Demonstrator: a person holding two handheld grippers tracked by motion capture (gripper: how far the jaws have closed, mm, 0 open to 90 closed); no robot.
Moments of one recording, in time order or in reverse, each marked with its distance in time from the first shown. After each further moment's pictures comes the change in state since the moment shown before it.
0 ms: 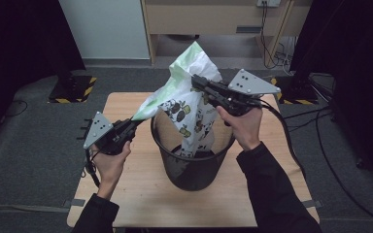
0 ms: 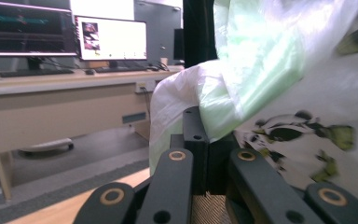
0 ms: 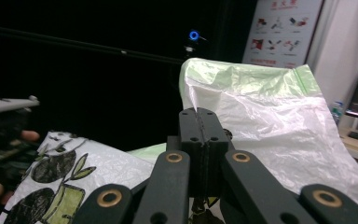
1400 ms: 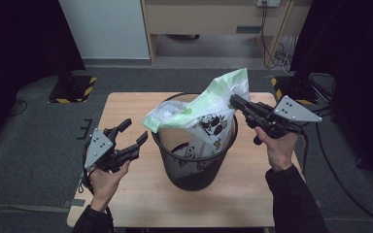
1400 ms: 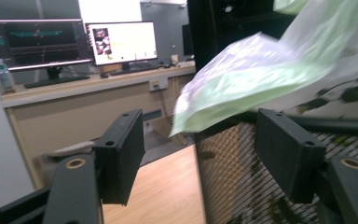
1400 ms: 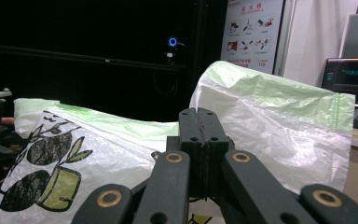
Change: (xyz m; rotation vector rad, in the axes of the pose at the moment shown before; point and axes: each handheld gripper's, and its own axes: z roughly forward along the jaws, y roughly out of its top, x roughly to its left) left arm -0.005 -0.028 -0.021 0.015 0.071 0.105; right arm -0.024 -0.047 -0.085 -0.055 -0.062 0.068
